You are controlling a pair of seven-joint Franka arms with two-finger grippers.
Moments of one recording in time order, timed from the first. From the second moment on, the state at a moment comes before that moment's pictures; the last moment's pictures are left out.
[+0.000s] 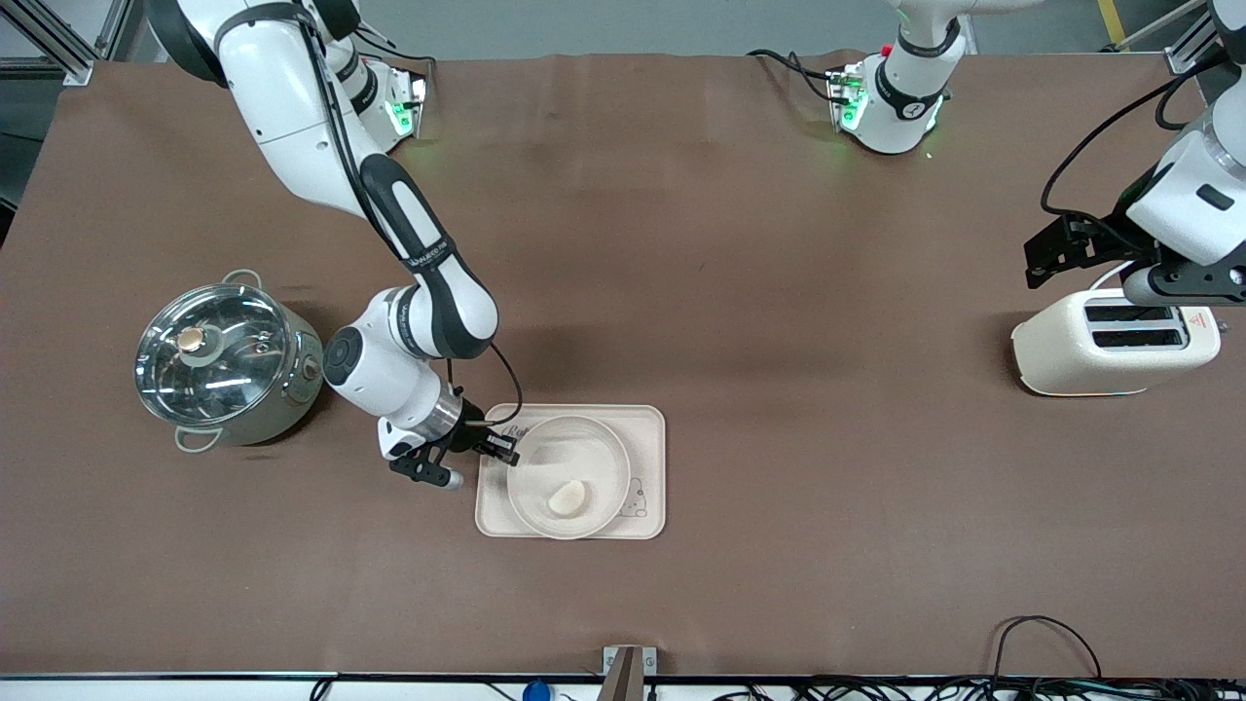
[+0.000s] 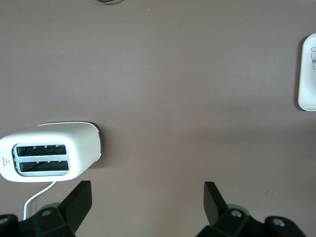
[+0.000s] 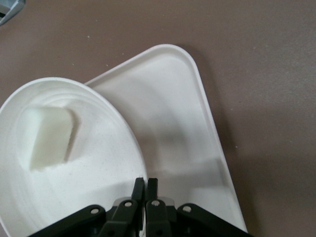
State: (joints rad) left arm -0.01 0.08 -0.15 -1.45 0.05 1.55 -0.10; right arm 0.44 0.75 -0.02 -1.65 0.73 2.66 0.15
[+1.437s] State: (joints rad) left arm 0.00 0.08 -0.15 -1.44 0.05 1.55 -0.10; right arm 0.62 0.29 -0.01 -2.24 0.73 2.68 0.16
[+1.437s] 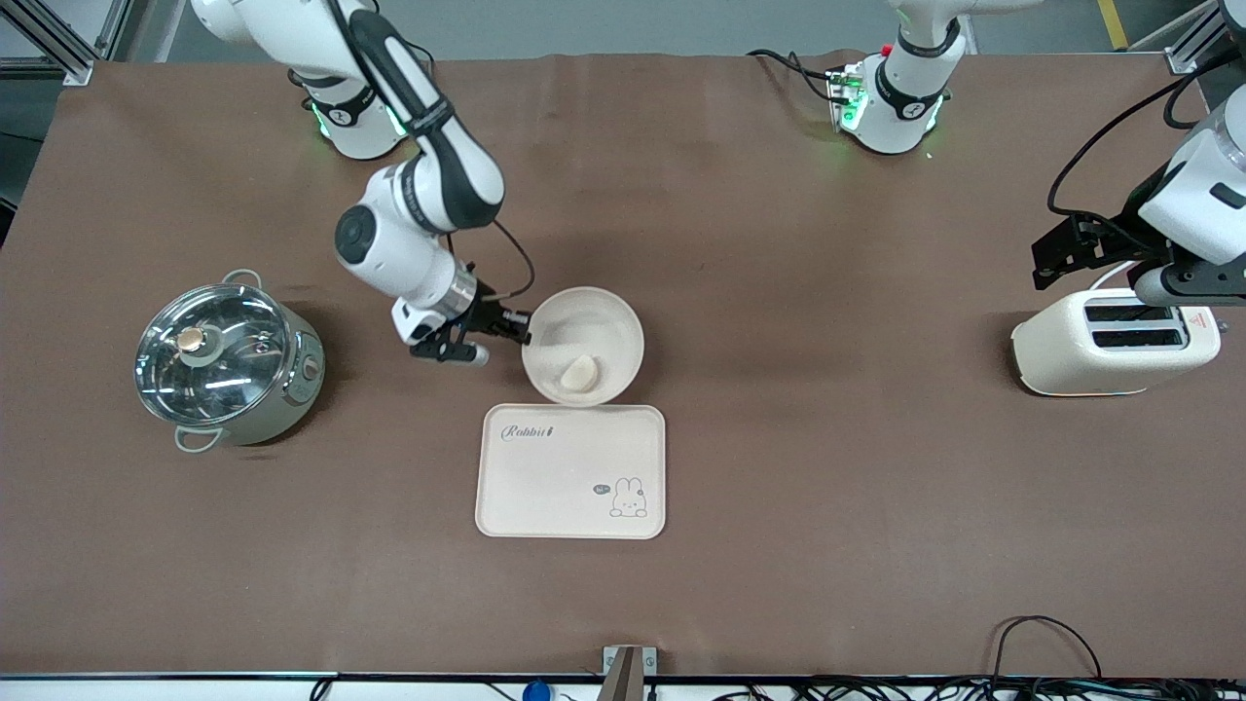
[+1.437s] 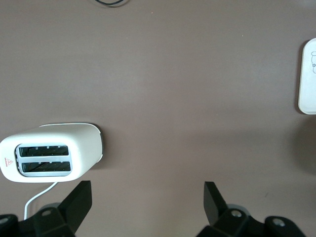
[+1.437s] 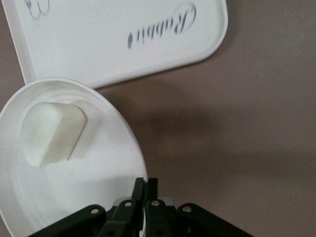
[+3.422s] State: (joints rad) left arm -0.28 0.36 -0.16 -1.46 0.05 1.89 -0.21; right arm 0.32 0.08 -0.08 -2.26 0.54 2.43 -0.01
